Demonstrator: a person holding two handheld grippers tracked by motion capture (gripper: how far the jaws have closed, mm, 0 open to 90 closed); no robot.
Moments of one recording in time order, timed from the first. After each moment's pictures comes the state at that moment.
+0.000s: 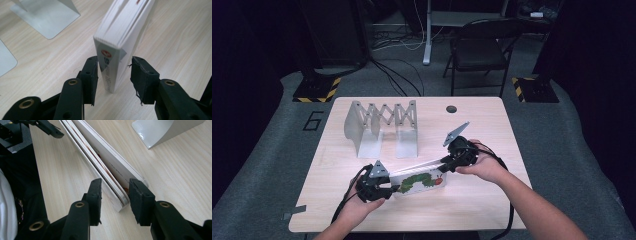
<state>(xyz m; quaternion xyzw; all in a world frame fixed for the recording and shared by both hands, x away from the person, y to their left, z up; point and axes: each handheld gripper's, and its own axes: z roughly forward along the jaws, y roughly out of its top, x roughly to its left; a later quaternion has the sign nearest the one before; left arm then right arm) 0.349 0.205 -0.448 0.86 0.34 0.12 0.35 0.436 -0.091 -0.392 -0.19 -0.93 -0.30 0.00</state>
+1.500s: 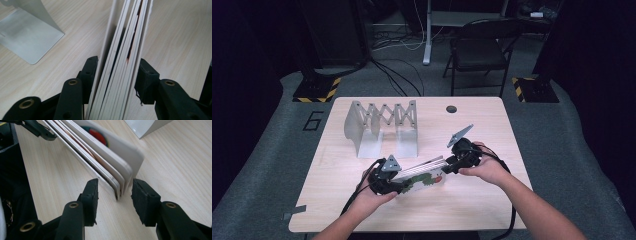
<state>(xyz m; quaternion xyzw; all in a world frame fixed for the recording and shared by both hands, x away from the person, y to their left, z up) 0.367 0.176 -0.444 0.88 0.29 0.10 0.36 0.439 -0.103 -0.406 -0.22 -0.93 -0.29 -0.01</state>
